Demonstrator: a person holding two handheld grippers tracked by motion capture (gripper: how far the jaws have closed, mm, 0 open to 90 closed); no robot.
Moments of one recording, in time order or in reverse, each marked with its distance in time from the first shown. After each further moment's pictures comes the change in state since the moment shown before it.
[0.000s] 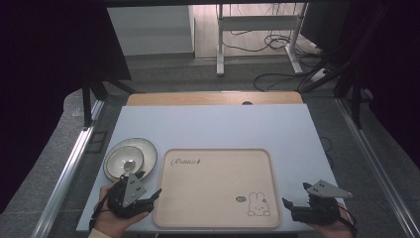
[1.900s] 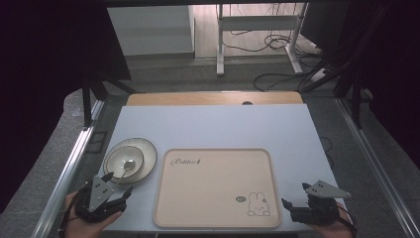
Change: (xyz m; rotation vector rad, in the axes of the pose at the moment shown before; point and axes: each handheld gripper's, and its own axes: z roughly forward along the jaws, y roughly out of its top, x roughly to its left) left arm 0.036 -0.043 -0.036 0.005 0.174 -0.103; right arm 0.002 0.000 0.001 0.006 0.003 -0.010
